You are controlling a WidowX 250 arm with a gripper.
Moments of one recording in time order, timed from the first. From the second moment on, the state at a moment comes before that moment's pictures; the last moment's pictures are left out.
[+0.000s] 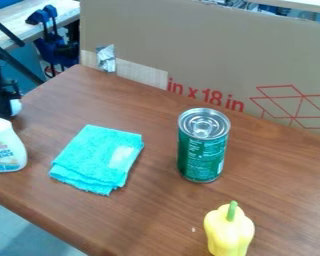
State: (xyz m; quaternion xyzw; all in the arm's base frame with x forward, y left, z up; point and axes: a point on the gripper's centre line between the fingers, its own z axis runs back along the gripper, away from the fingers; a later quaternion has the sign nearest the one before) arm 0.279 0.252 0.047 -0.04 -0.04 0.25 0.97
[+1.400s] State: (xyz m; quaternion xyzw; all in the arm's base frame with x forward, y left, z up) arm 0.253 0.221 0.099 -0.01 -0.12 0.34 0.93
